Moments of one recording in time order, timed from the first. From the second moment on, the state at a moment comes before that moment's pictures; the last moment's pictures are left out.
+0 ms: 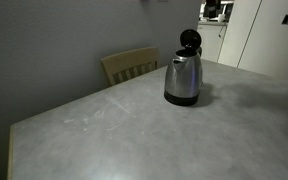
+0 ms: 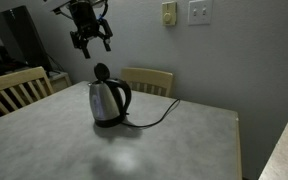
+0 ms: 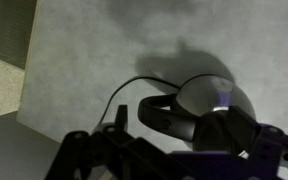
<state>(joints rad) 0.03 0.29 -0.01 -1.57 -0.32 1.78 -0.23</state>
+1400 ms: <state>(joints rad) -0.05 0.50 -0.01 -1.27 -0.16 1.81 -0.36</state>
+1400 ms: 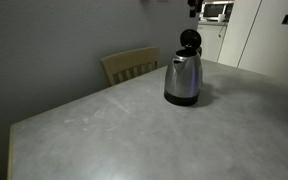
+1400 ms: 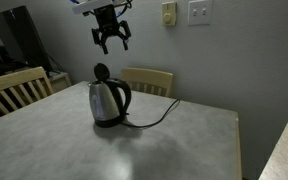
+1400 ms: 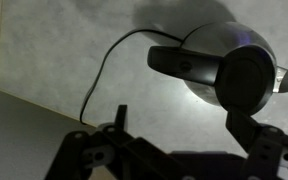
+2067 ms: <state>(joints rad) -0.05 0.51 -0.01 -1.27 -0.16 1.81 -0.35</state>
